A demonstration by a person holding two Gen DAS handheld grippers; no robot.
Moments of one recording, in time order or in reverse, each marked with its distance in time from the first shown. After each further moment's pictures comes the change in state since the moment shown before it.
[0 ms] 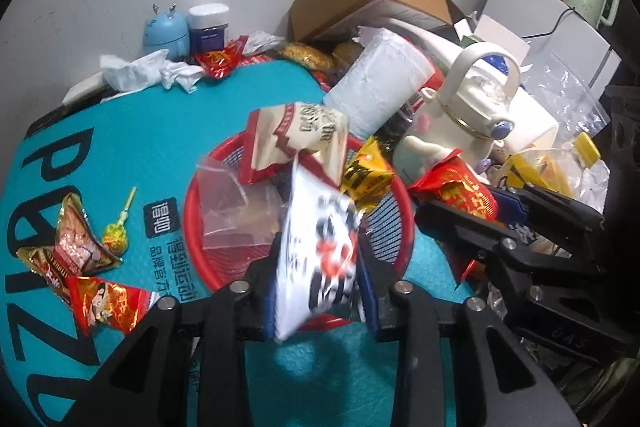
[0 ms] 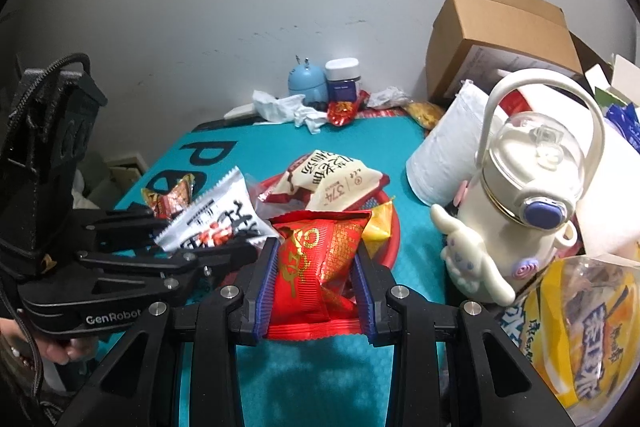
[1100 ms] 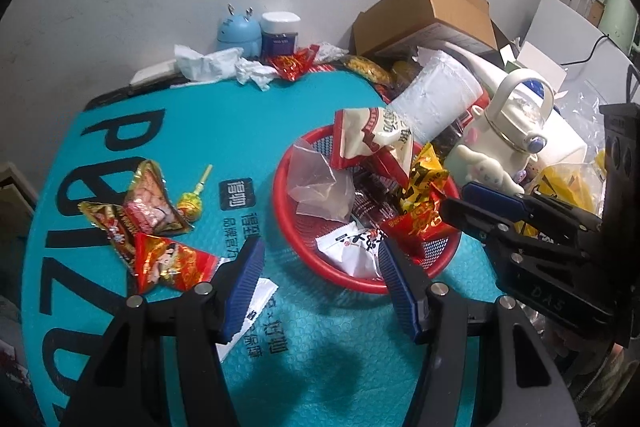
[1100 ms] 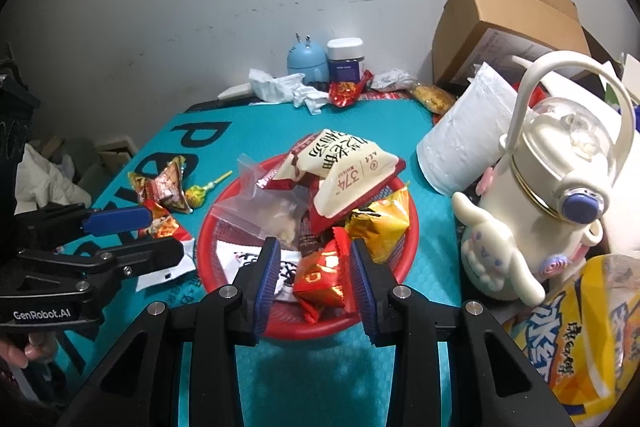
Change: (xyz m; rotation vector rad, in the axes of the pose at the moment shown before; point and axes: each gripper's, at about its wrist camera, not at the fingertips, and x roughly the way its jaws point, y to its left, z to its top) left arm -0.041 0.028 -0.024 -0.100 -0.066 0.142; right arm 0.021 0.013 -0.002 -0.024 0.048 -0.025
